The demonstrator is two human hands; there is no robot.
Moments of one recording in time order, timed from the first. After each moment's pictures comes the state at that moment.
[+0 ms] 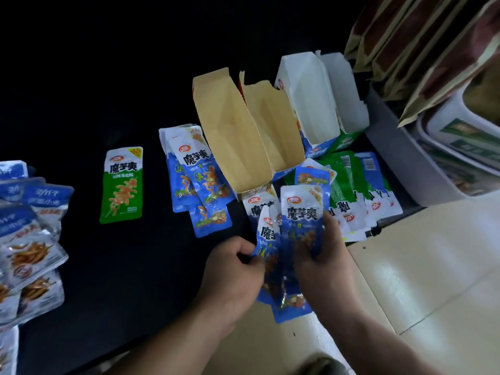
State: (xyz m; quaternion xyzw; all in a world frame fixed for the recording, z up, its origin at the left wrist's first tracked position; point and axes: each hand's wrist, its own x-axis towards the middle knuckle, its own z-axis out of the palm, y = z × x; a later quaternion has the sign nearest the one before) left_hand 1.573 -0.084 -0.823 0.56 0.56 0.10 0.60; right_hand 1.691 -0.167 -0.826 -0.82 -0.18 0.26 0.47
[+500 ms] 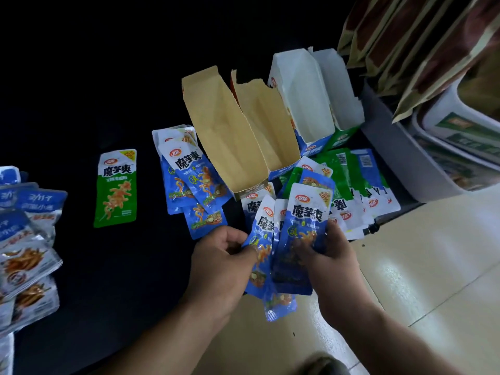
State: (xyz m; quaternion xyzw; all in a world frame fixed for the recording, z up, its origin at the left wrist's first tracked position) left_hand 1.579 -0.075 -0.809 0.50 0.56 0.18 0.63; right_hand 1.701 -0.172 -0.813 -0.70 -0.02 0.40 0.59
